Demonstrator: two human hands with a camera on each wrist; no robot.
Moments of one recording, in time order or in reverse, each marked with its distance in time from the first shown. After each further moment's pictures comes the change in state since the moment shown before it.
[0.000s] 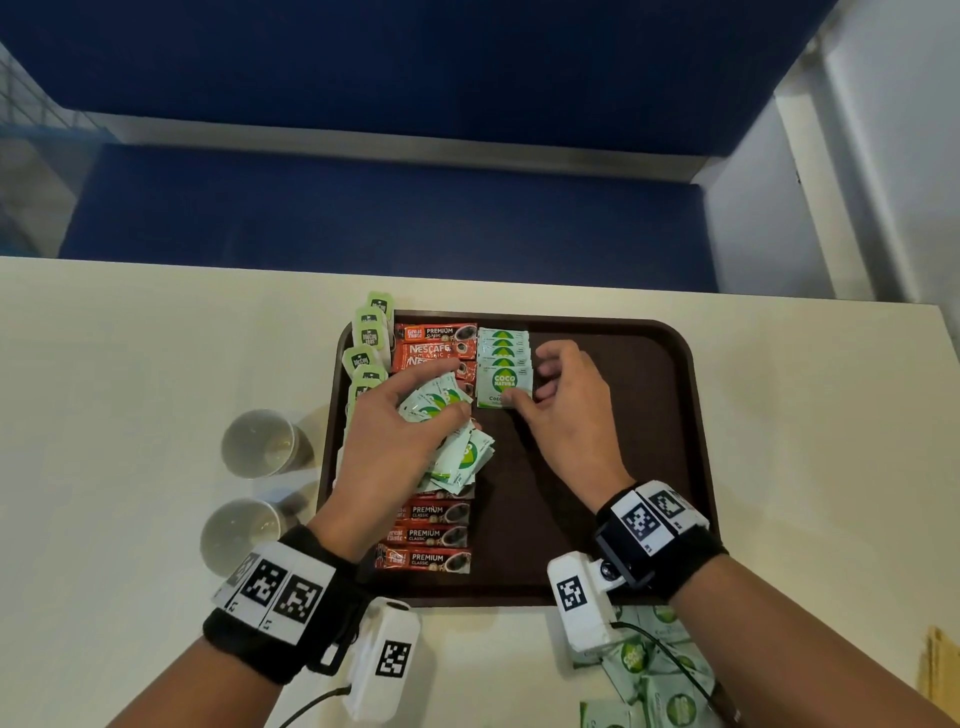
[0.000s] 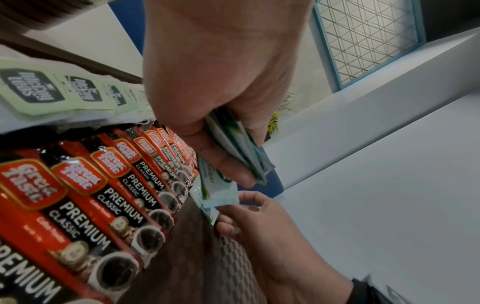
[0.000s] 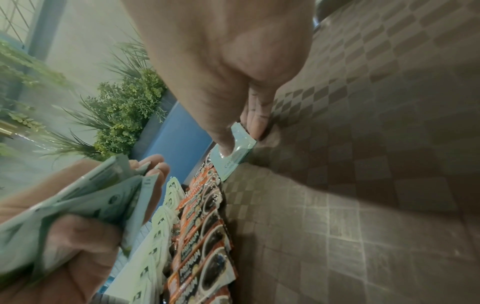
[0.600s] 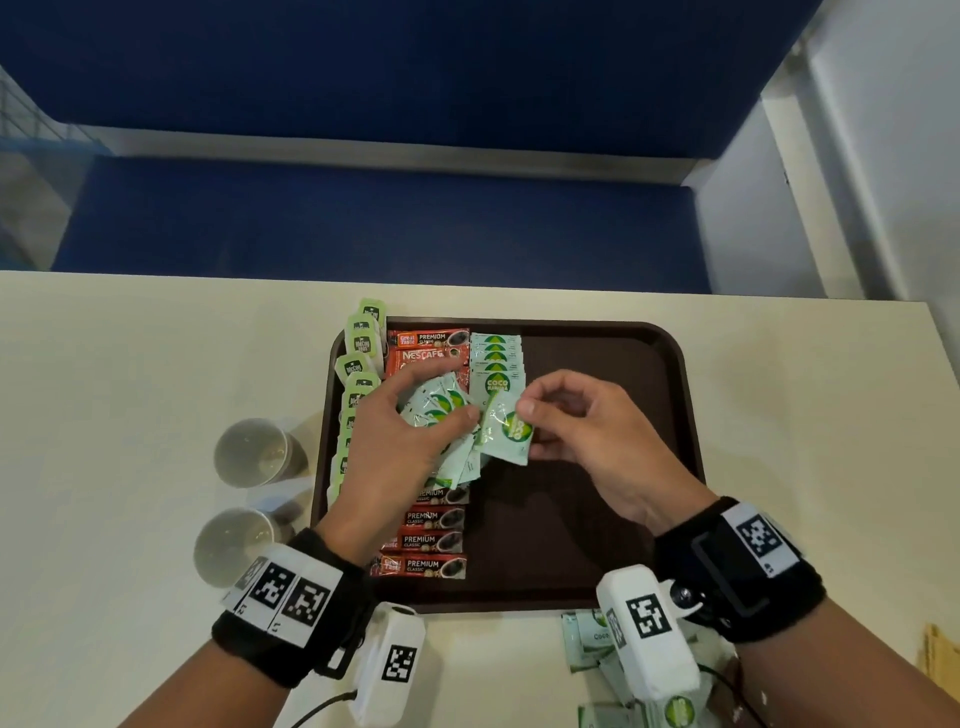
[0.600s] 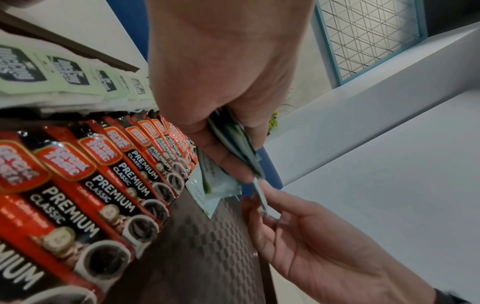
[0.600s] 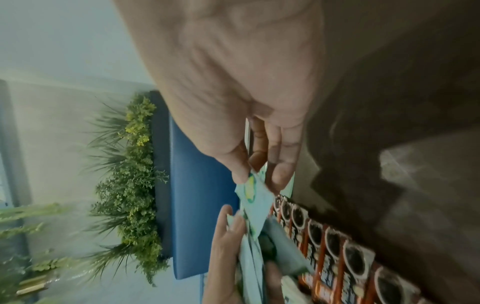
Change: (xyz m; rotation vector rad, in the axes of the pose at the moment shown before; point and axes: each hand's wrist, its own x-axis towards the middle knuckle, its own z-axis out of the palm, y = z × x) left_hand 0.004 -0.007 0.005 -0.022 -0.032 0.100; right_hand -0.024 -0.026 -0.057 0.653 -0.375 0.329
